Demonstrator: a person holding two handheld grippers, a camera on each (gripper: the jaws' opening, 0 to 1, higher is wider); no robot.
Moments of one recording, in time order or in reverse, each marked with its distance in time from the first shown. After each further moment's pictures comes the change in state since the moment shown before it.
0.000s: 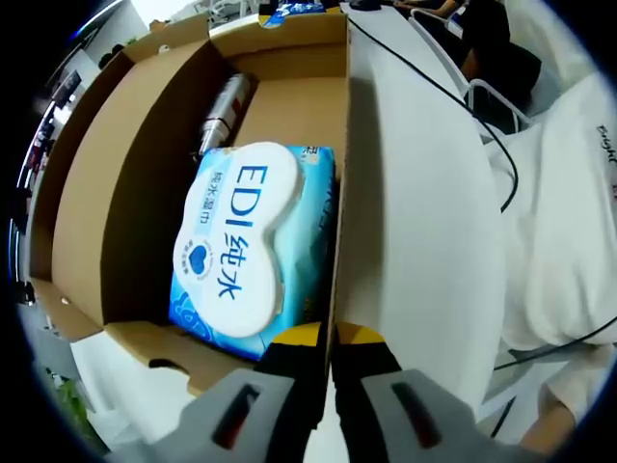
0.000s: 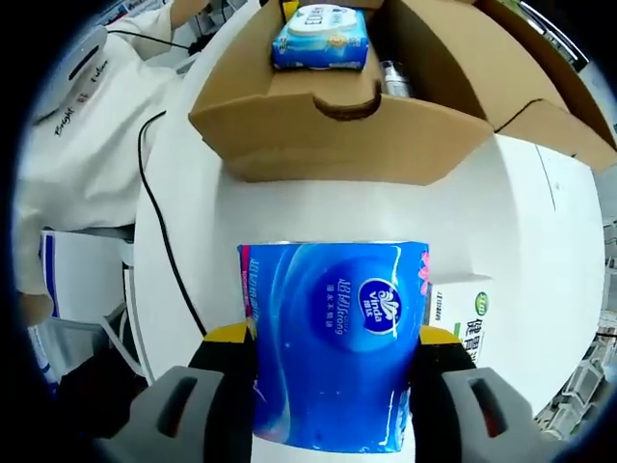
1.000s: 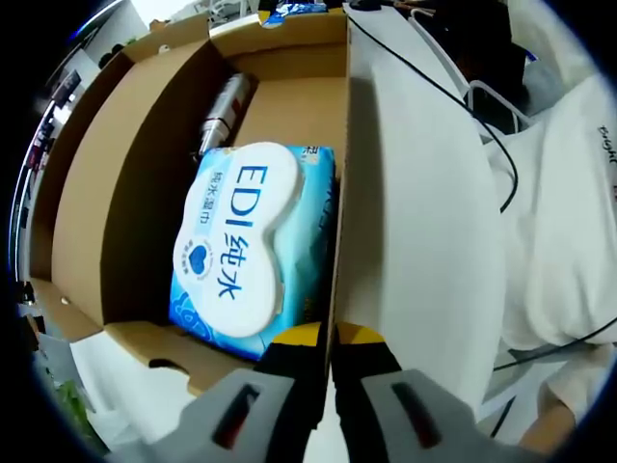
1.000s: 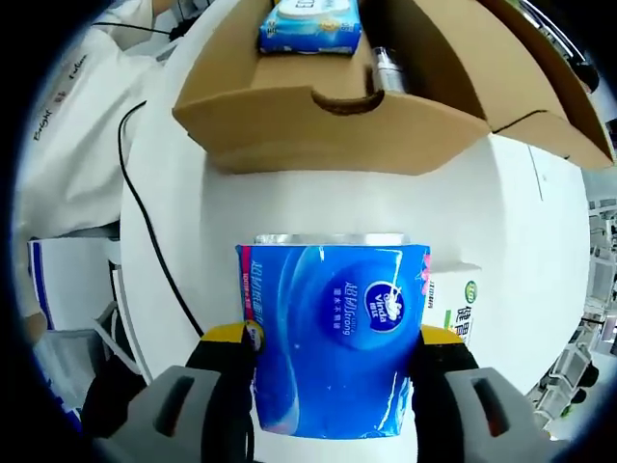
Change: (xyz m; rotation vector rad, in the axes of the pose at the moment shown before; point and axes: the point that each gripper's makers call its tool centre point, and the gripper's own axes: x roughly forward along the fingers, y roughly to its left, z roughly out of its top) left arm 0.002 0.003 0.001 -0.001 0.000 -0.003; right arm -0.007 0.001 -0.001 0.036 0.093 -0.085
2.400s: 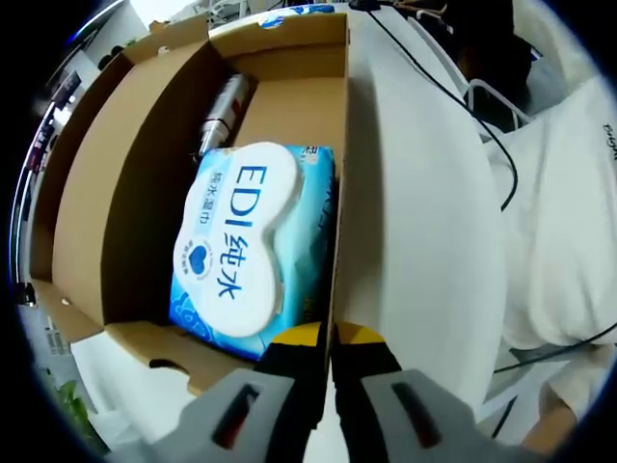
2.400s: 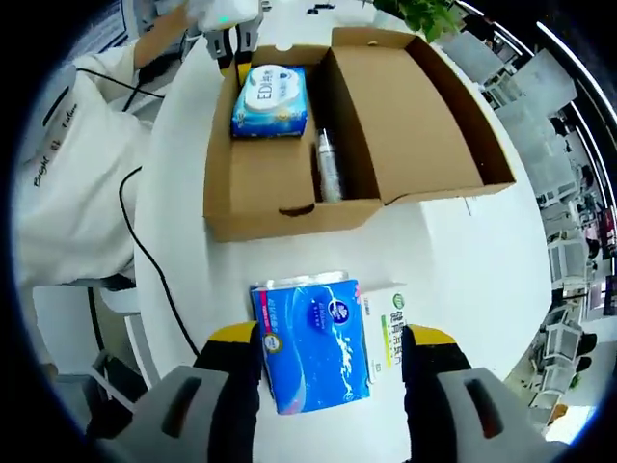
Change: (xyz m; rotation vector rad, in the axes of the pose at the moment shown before) left arm -0.003 0.004 0.001 0.005 -0.002 0.006; right arm -0.091 -0.028 0.031 0.123 -0.224 -0.176
